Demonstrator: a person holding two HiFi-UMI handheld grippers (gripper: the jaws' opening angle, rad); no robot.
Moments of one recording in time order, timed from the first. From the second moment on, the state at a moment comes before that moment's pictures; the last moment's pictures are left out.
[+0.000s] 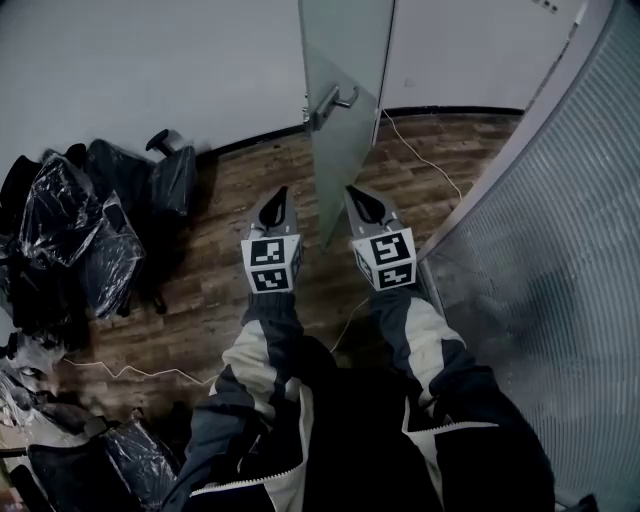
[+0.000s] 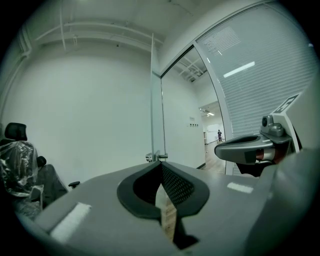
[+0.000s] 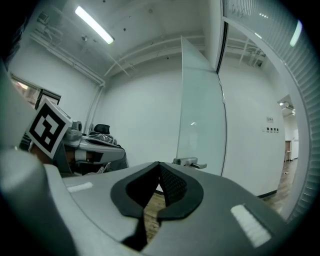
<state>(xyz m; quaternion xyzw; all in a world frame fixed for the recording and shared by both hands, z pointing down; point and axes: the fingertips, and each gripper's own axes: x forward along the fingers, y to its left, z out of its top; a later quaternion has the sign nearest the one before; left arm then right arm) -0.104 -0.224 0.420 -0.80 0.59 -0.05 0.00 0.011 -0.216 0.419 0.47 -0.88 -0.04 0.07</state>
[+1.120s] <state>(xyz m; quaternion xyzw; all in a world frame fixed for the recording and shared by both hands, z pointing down) -0.104 -0.491 0.445 -0.86 0.50 -0.07 -0.02 0.037 -0.482 0.464 0.55 -0.81 -0.04 0.19</state>
